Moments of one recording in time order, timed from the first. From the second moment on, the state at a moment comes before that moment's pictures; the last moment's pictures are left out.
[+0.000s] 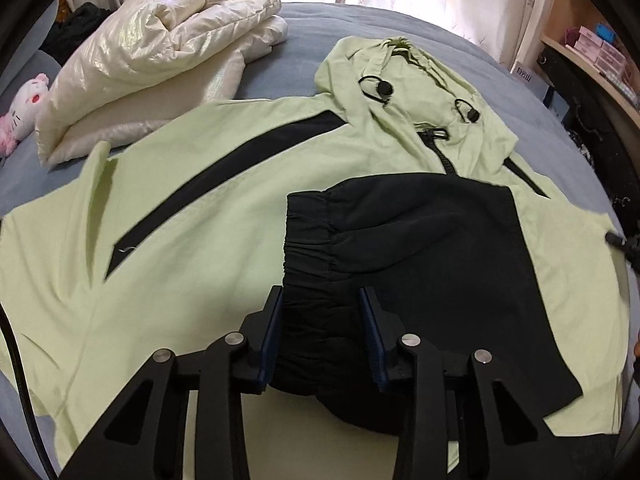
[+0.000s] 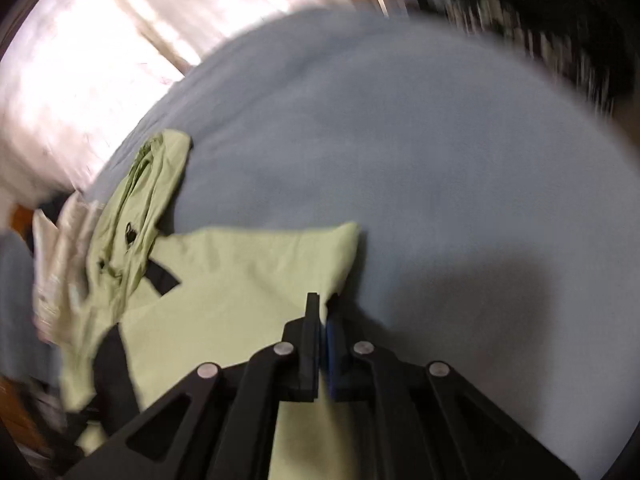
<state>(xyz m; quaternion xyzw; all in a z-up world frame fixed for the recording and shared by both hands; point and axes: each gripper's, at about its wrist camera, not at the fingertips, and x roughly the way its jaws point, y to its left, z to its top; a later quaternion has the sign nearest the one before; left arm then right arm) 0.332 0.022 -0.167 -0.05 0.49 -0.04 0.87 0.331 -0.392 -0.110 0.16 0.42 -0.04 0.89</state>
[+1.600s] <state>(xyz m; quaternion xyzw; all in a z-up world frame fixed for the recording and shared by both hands) 0.297 -0.015 -0.119 -0.10 0.48 -0.10 0.87 0.218 -0.254 -0.088 0.04 0.46 0.05 0.89</state>
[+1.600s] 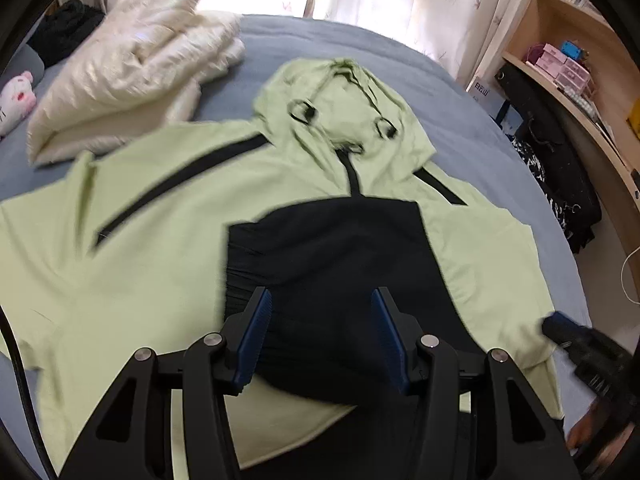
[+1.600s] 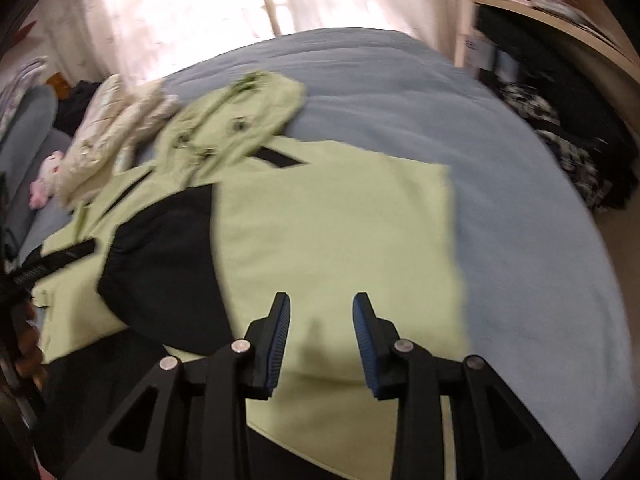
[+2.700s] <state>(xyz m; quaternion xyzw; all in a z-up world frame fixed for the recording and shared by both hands) 0.295 -0.051 -0.126 -0.02 0.48 -0.08 0.87 0.249 -0.307 -0.103 0.17 0.49 0.04 0.85</state>
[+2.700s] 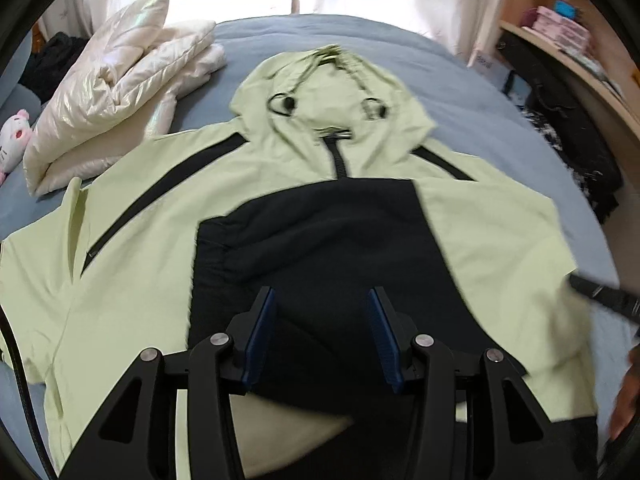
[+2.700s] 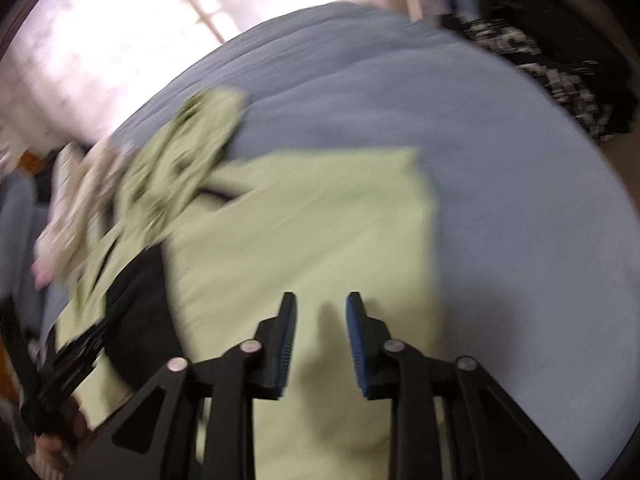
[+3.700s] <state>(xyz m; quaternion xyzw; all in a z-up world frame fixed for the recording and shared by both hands) 0.254 -0.055 -0.156 -0.01 0.50 -0.05 0.86 0.201 -0.296 -0.157 0.06 0.52 -0.06 0.85</state>
